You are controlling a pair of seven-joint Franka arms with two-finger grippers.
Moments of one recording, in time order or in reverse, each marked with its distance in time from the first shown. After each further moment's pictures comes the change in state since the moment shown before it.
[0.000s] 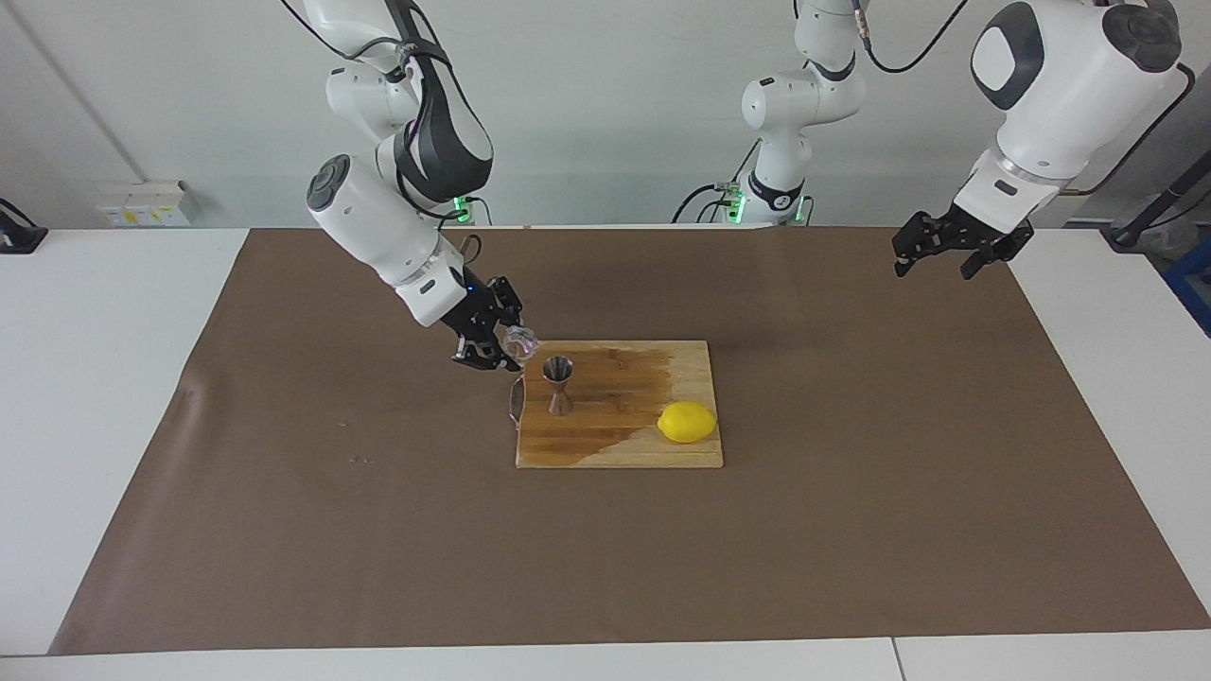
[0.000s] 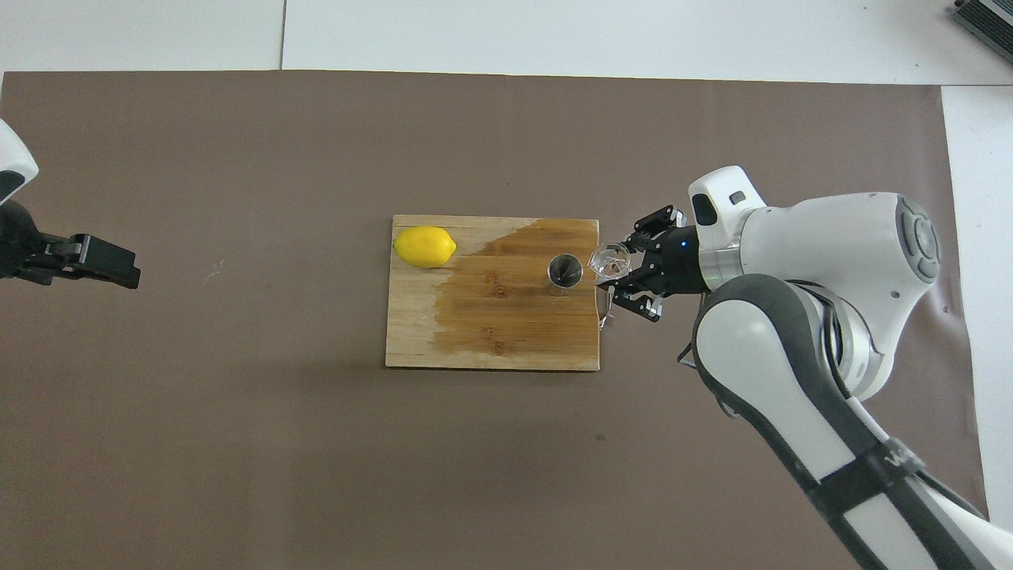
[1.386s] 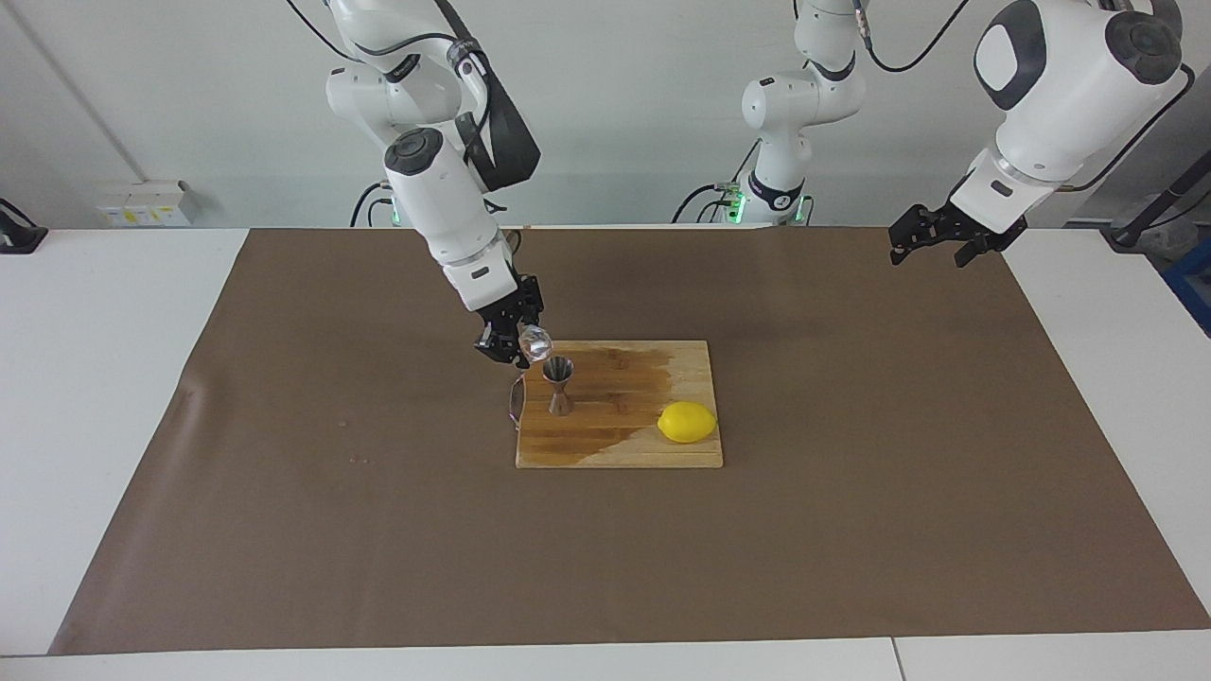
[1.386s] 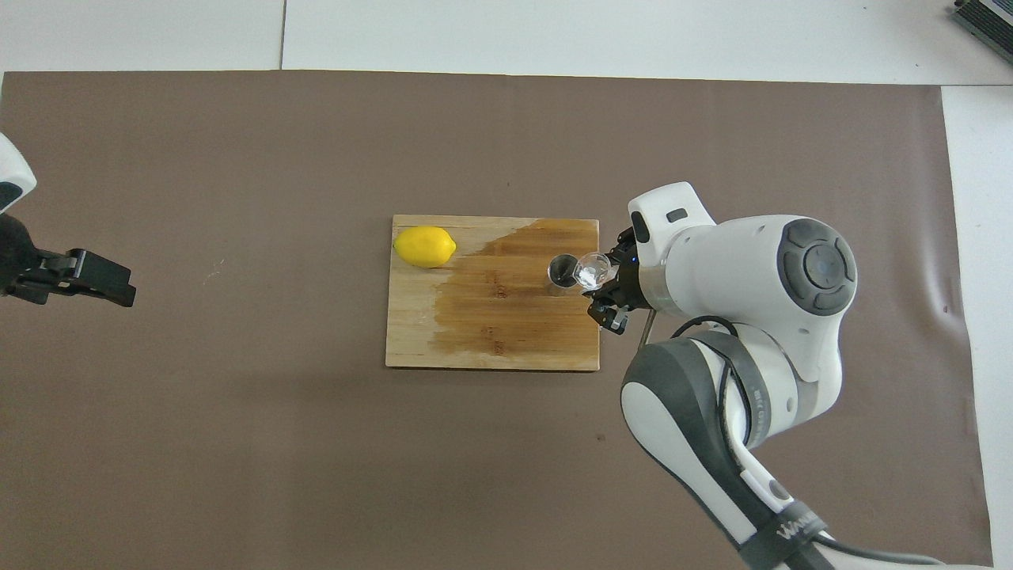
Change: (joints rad) left arm 0.002 -0.003 0.010 0.000 0.000 -0.049 0.000; right arm 0.000 -0.001 0.106 -0.001 -0.393 0.046 0.397
